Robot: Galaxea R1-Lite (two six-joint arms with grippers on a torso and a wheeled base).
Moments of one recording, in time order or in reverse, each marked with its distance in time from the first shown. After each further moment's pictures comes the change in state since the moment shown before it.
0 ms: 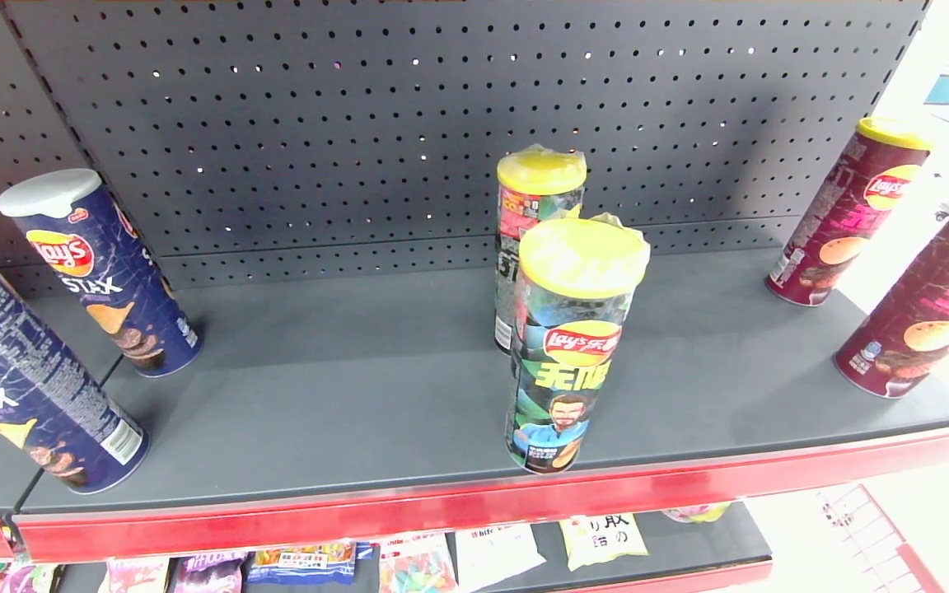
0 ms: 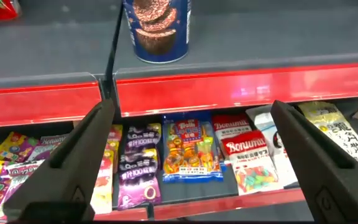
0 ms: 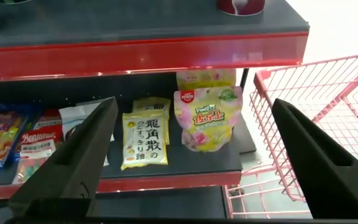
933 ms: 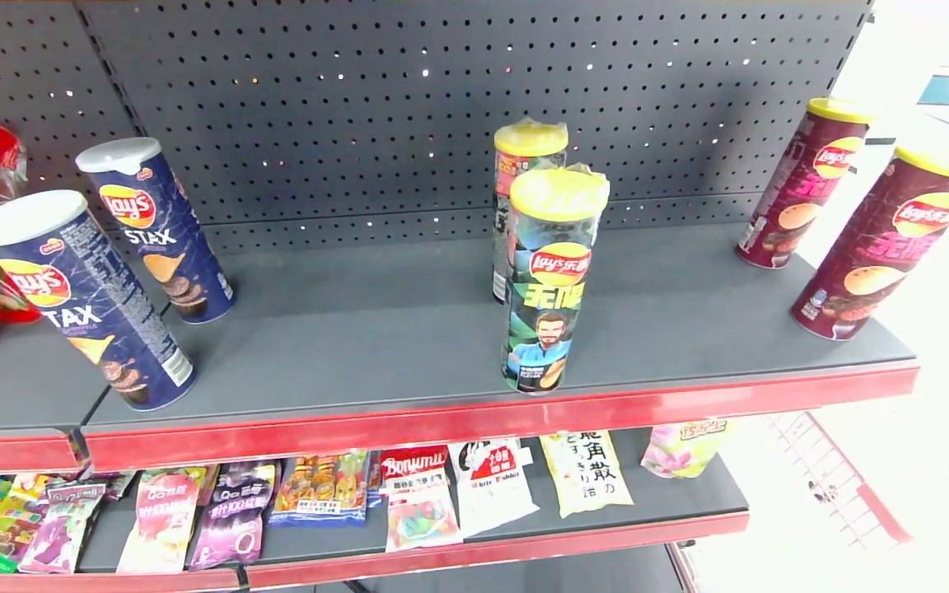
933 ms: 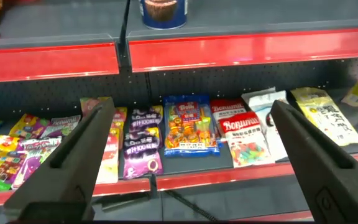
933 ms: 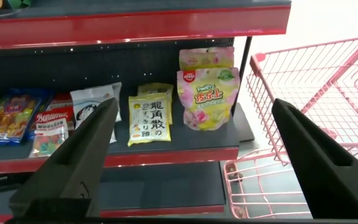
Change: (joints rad) left arm 0.000 0.000 0.001 -0.001 -0.001 0.000; right arm 0.000 0.000 0.000 0.000 -0.001 0.001
